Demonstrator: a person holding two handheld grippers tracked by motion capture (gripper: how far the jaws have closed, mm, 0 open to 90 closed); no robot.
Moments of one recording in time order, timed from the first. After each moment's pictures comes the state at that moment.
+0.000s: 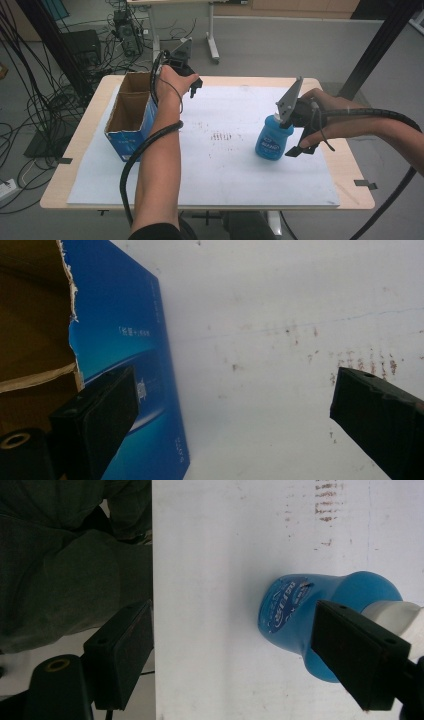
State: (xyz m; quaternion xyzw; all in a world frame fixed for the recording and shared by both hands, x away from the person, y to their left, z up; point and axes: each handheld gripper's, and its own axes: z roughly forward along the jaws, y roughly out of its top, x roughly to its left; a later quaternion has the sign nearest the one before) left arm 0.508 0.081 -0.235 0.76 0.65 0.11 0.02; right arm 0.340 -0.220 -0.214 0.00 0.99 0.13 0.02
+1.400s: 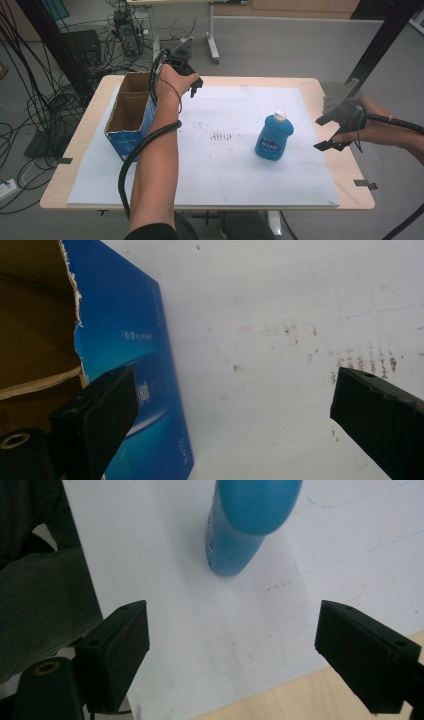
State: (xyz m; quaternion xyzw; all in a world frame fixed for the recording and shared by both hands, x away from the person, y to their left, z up) left arm 0.507 0.080 -0.232 0.76 0.64 0.11 0.02; right arm 0.362 -0.336 -0.256 0.17 0.96 0.21 0.07
